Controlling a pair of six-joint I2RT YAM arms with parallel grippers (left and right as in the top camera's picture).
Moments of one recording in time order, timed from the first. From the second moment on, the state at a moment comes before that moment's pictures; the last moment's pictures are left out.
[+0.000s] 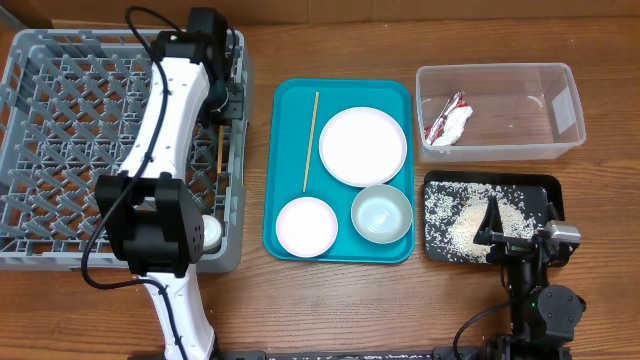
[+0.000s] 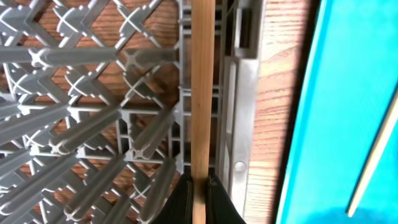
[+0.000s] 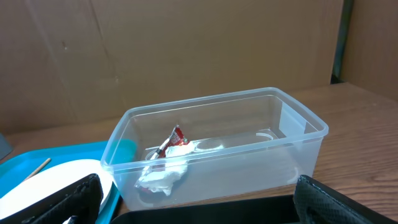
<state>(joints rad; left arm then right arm) -0.07 2.14 1.99 -1.26 -0.09 -0.07 -0.16 0.01 0.02 -0.03 -0.06 0.12</state>
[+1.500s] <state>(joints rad) -0.34 2.14 1.55 -0.80 0.13 -0.26 -0.16 0.01 0.02 -0.03 -0.06 0.12</state>
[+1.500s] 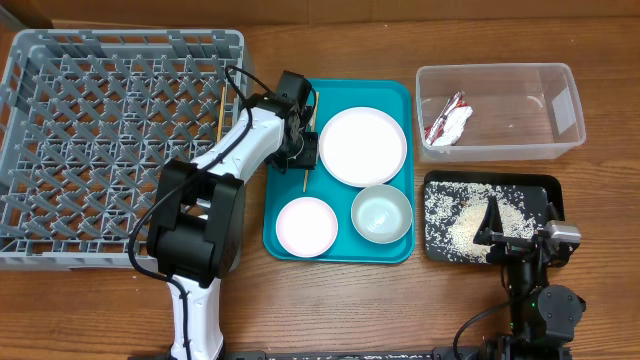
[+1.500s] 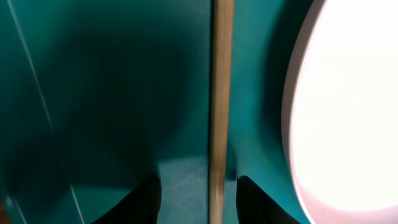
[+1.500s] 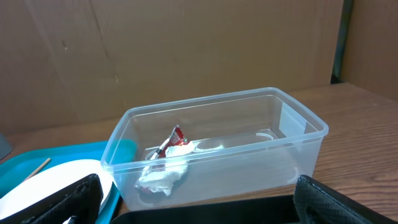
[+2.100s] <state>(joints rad) -0.34 2.14 1.69 -1.05 0.02 -0.25 -0.16 0.01 0.02 -0.03 -0.06 0.12</state>
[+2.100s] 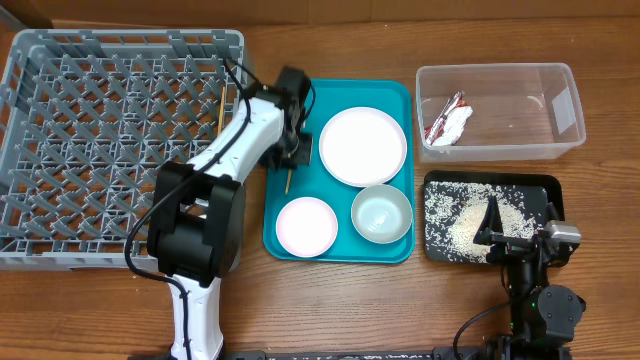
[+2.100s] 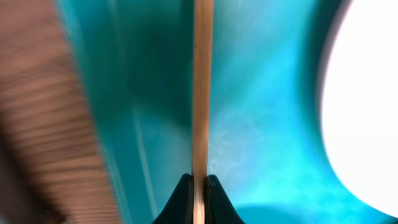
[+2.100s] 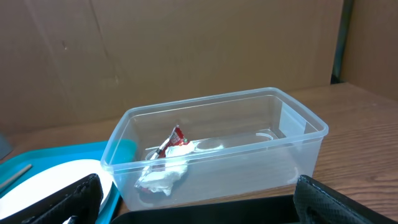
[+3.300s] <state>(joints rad) -0.10 2.14 1.98 -1.32 -0.18 -0.12 -0.16 0.01 0.02 -0.03 -0.06 0.12</state>
